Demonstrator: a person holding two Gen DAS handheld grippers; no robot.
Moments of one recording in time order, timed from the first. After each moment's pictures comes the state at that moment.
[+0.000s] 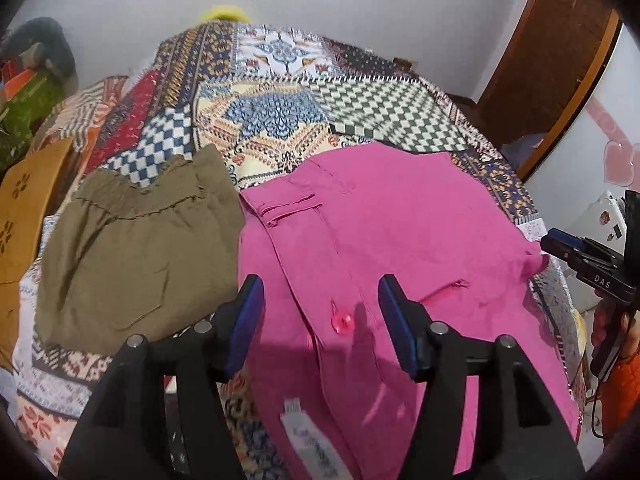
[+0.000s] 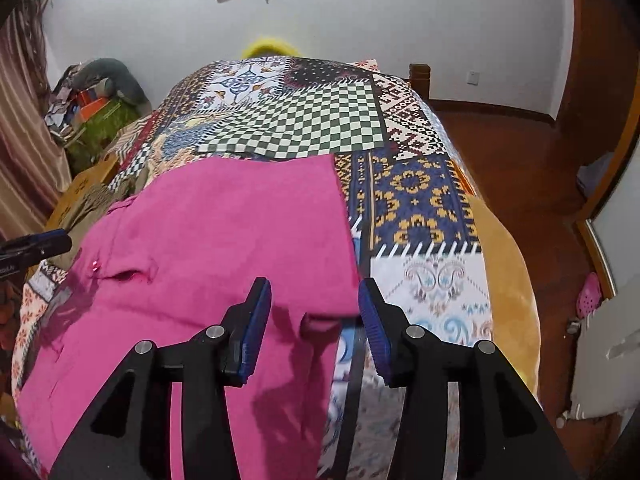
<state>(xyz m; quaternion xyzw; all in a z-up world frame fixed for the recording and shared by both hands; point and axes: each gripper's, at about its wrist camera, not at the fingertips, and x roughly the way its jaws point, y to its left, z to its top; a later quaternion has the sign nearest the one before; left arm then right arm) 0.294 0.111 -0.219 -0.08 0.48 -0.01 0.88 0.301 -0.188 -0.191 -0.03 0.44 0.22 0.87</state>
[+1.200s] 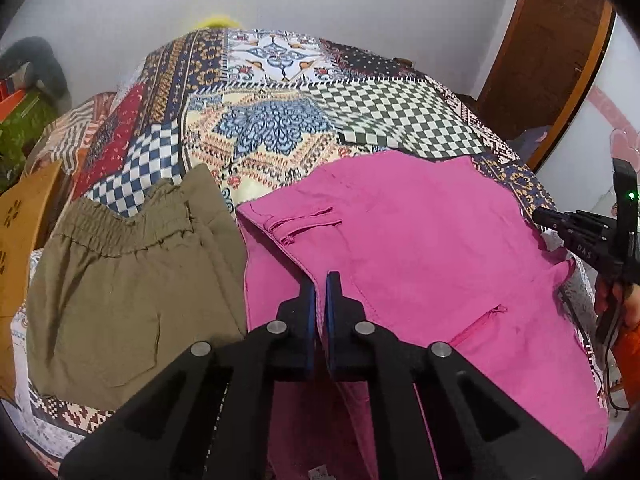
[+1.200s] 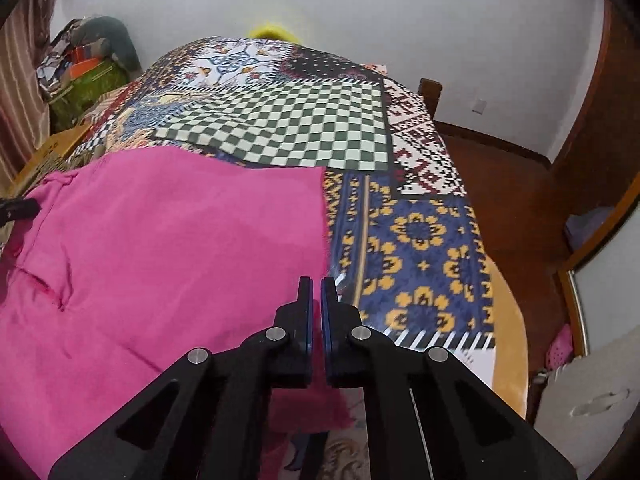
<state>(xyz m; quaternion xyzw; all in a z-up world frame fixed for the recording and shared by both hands) 0.325 0.117 -0.239 -0.06 0.46 -0.02 0.89 0.357 -0.169 -0.219 -0.11 0.42 0.21 0.87</state>
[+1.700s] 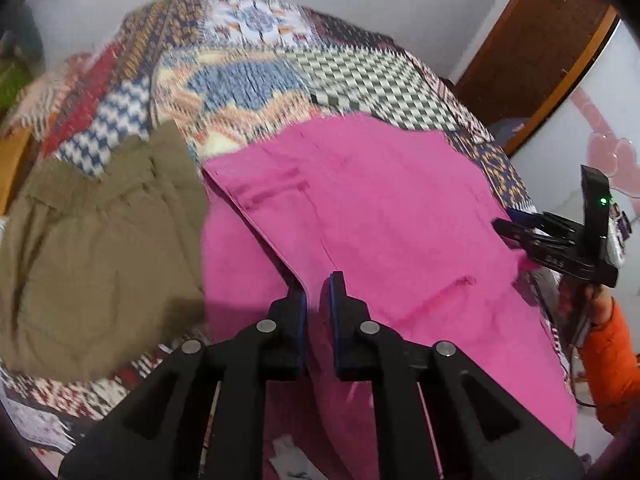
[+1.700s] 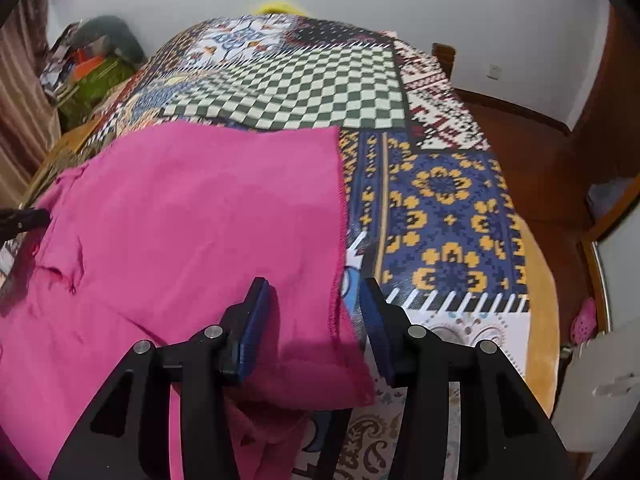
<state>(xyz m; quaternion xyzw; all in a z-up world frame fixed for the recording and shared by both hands) 0.317 0.114 -0.251 -0.11 0.51 -0.07 0.85 0.347 -0.168 -0.235 -0.09 0.47 0.24 0.84</state>
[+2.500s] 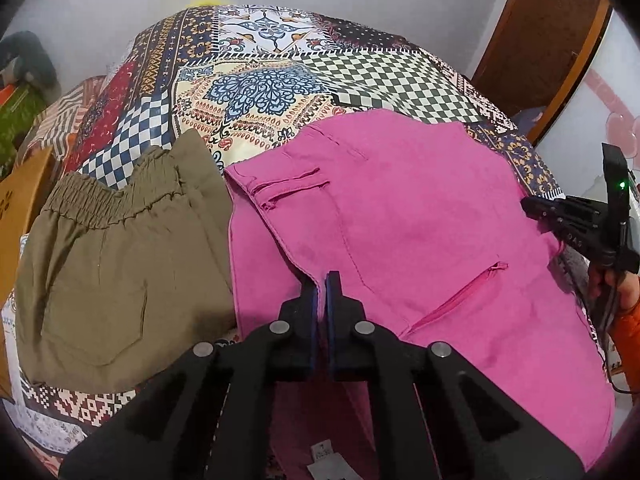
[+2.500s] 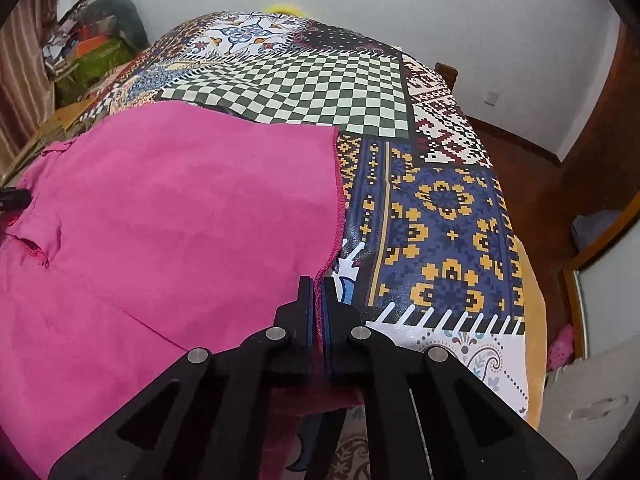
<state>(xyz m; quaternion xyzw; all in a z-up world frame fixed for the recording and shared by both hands) 0.314 0.116 -0.255 -0.05 0.49 -0.03 0.87 0.349 -0.161 -0.242 -0.14 0.44 0.22 0.86</state>
